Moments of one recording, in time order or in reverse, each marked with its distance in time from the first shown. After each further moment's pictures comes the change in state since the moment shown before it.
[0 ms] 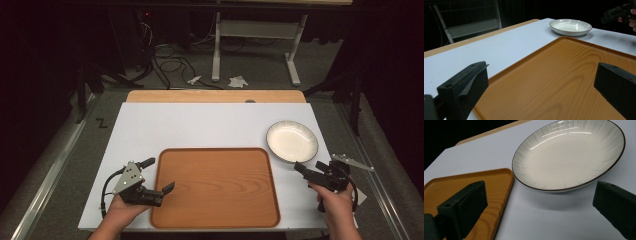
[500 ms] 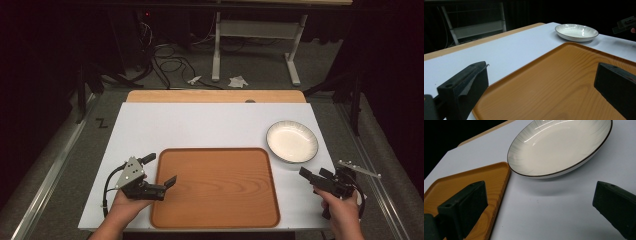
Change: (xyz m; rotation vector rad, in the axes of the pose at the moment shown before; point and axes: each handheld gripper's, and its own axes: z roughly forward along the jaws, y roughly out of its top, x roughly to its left) left arm 0.002 0.007 0.009 -0.023 0.029 -0.022; right arm -0.014 -0.013 -0.012 0.017 0.015 0.077
